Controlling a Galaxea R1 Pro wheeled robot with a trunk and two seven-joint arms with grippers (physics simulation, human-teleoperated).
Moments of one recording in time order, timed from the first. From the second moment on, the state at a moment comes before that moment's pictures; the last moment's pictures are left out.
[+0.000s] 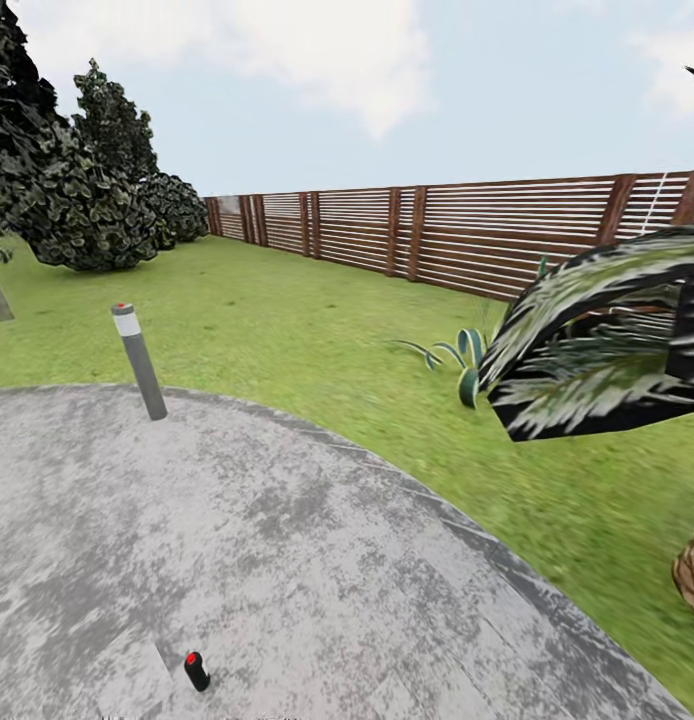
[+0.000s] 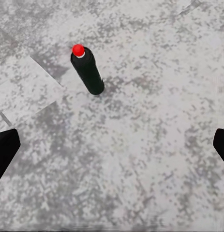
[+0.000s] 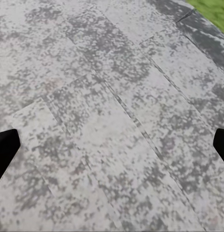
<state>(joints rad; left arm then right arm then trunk) -0.23 0.06 0.01 -0.32 0.01 -0.26 0.08 -0.06 -0.07 0.00 -0.53 0.00 -0.38 0.00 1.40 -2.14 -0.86</state>
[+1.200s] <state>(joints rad) -0.23 0.06 0.01 -0.32 0.01 -0.26 0.08 -0.06 -0.07 0.00 -0.53 0.00 -0.38 0.00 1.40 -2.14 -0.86</state>
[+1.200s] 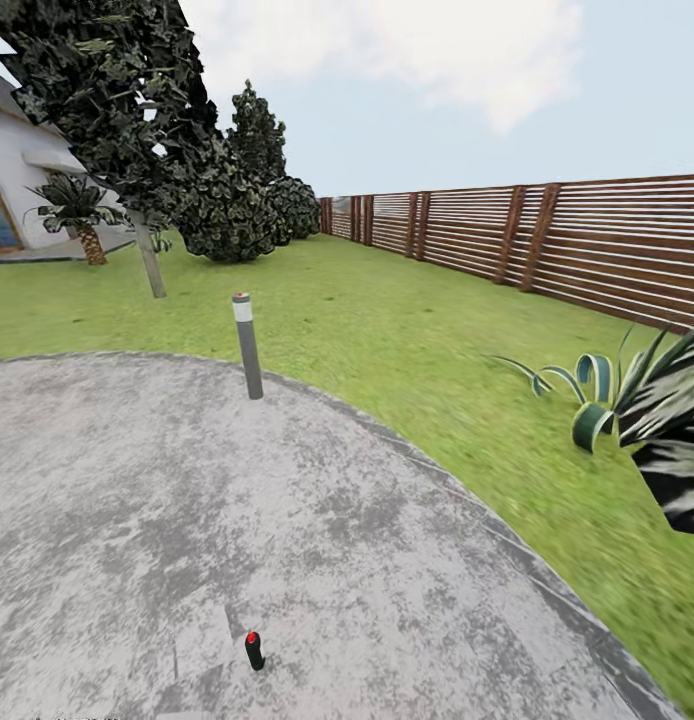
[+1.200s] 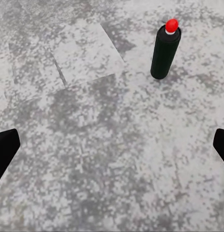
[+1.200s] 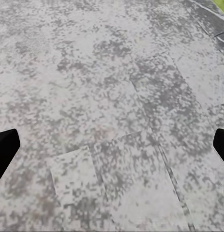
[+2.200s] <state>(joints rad) -0.23 0.06 0.01 -0.32 0.01 -0.28 0.08 -0.06 -0.07 0.00 -0.53 0.00 -0.38 0.00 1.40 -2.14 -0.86</state>
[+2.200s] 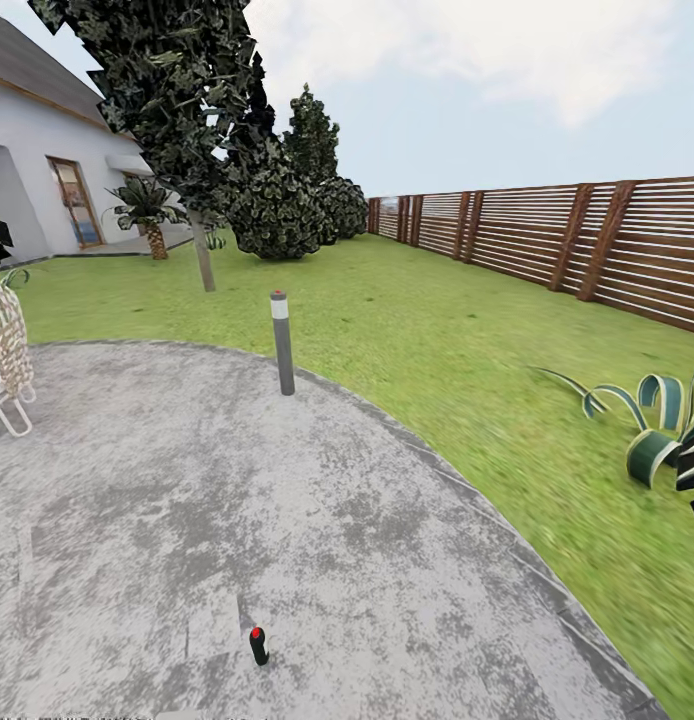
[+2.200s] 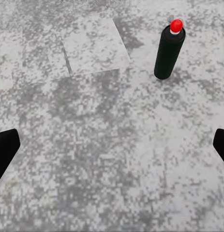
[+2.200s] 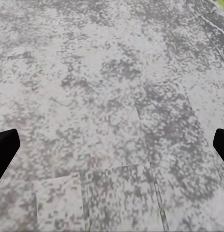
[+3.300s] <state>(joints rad) -0.23 0.06 0.01 -0.32 0.01 -0.32 0.09 -0.06 -0.07 0.00 -0.53 0.00 -0.38 0.00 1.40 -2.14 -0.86</state>
